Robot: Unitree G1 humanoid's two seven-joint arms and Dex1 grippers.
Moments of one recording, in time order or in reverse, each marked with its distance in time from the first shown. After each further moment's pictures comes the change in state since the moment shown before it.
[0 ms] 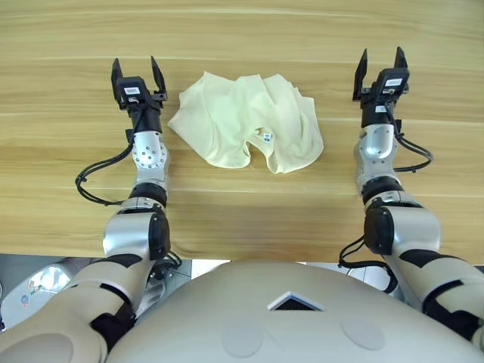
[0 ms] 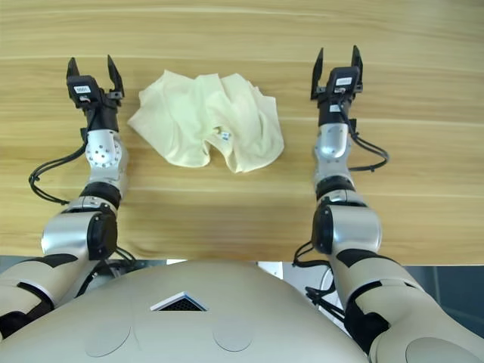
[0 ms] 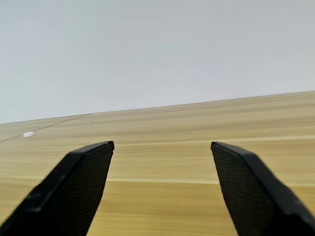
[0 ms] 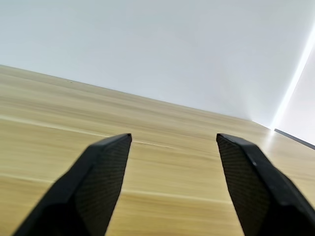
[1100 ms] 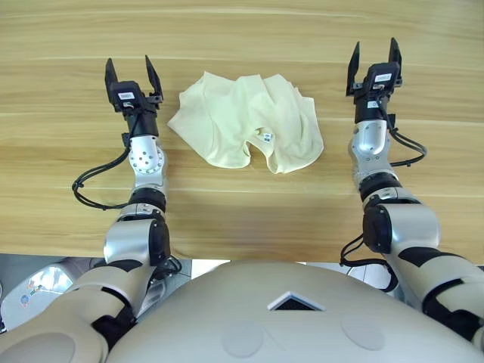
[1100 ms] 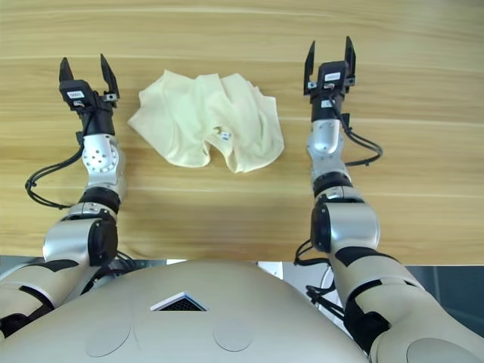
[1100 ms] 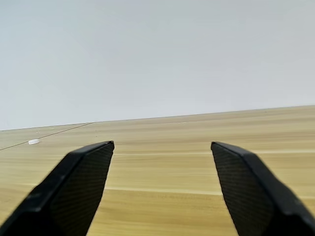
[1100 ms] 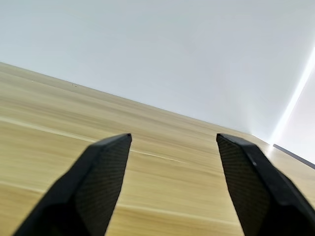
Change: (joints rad) left arm 0.053 0.006 0.010 -0.079 0.012 -0.041 0.015; right arm -0.023 -0.001 0.058 -0.003 -0.087 -0.012 -0.108
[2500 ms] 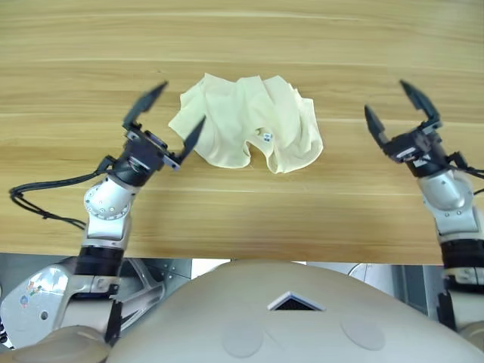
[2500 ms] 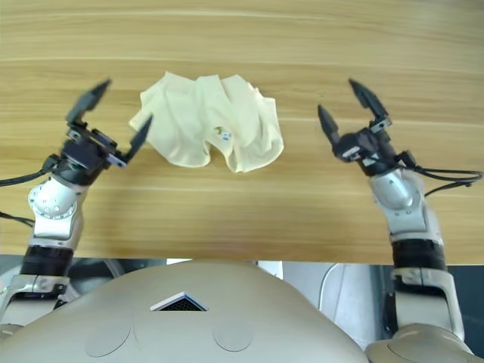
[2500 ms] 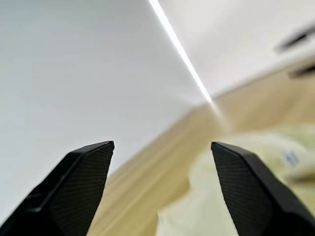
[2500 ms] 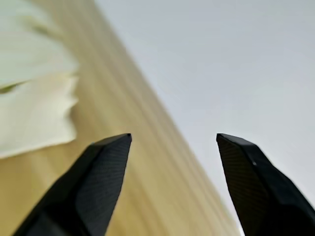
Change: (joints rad) left arm 0.575 0.378 -0.226 -0.994 0.033 0.088 -0.599; right arm 0.684 -0.521 0.046 -0.971 -0.152 0.093 0.372
